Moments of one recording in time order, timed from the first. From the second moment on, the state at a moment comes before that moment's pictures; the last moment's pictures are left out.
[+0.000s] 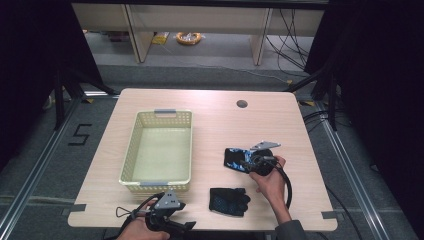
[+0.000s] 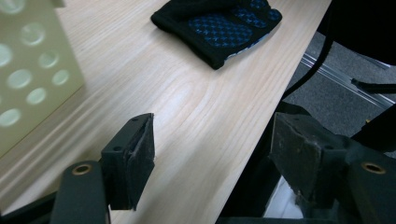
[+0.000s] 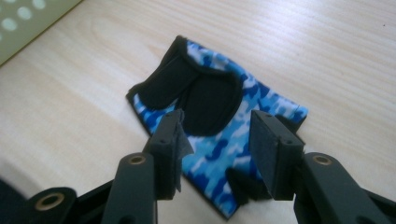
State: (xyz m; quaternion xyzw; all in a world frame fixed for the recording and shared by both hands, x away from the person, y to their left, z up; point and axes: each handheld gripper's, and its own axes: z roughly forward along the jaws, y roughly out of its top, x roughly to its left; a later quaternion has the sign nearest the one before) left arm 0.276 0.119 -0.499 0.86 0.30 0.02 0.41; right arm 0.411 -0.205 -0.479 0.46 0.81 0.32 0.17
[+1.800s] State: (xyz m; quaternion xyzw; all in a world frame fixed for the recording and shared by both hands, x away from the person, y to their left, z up) left arm 0.277 0.127 -0.503 0.86 0.31 0.03 0.41; right arm 0.402 -0.201 -0.454 0.47 0.76 0.43 0.13
